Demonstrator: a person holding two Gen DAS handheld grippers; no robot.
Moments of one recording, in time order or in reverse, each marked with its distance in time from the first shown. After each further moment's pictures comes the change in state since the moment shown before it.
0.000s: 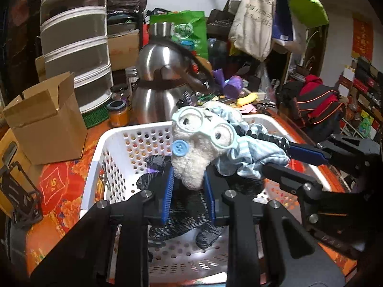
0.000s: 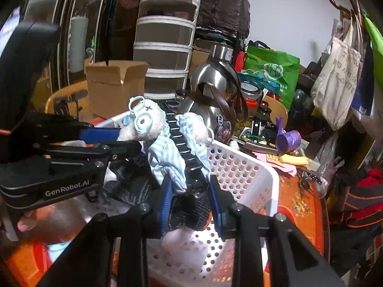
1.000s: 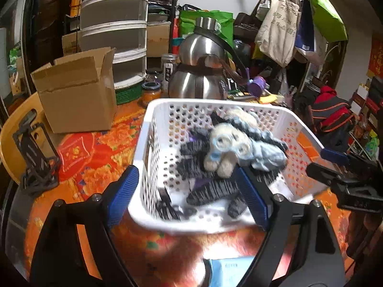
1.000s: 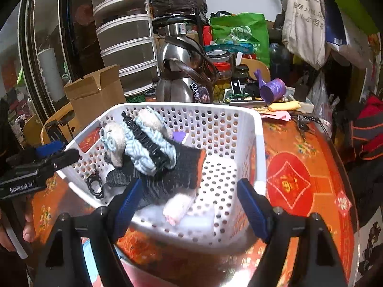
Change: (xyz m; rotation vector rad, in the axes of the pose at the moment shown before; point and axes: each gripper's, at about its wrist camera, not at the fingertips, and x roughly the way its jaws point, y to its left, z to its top) left arm -0.051 0.052 -0.054 -0.127 -0.001 0.061; right arm -0.022 -0.035 -0.046 0.343 0.076 0.045
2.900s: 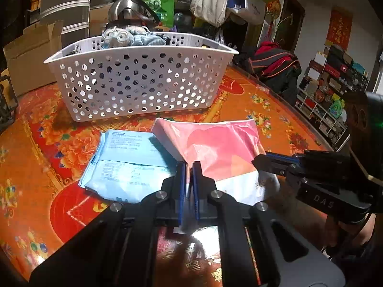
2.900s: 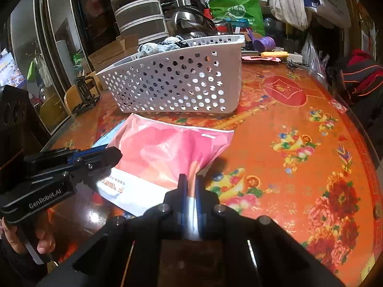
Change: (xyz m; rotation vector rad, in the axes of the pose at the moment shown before) left arm -0.068 -0.106 -0.178 0.128 0.087 -0.255; right arm -0.083 0.012 -0.182 0.051 0.063 0.066
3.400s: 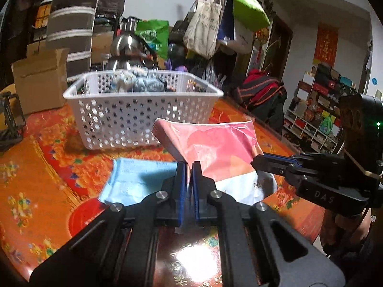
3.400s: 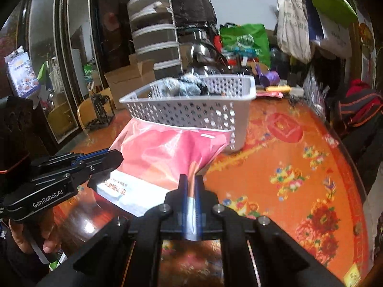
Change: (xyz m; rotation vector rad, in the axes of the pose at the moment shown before) left arm -0.067 0.006 0.007 0.021 -0.188 -0.044; right arm -0.054 0.032 0.019 -0.077 -0.147 -0.001
